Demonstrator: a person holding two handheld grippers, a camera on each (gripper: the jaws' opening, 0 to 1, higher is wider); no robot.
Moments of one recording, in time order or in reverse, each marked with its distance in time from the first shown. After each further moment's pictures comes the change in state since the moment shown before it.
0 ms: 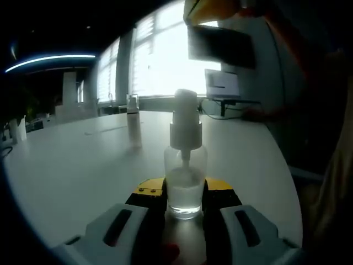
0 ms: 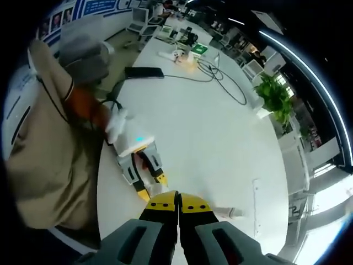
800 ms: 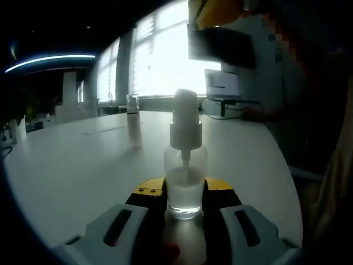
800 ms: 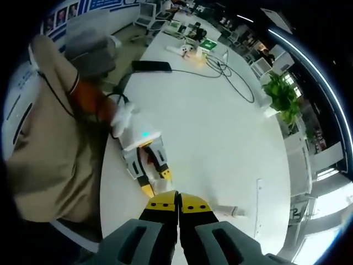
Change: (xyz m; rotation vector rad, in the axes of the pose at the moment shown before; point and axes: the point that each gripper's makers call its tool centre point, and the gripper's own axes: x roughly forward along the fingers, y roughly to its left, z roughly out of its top) left arm 0.001 -0.001 0.000 0.001 0.000 0.000; right arm 0.000 0.006 -0.006 -0.036 0.038 0.047
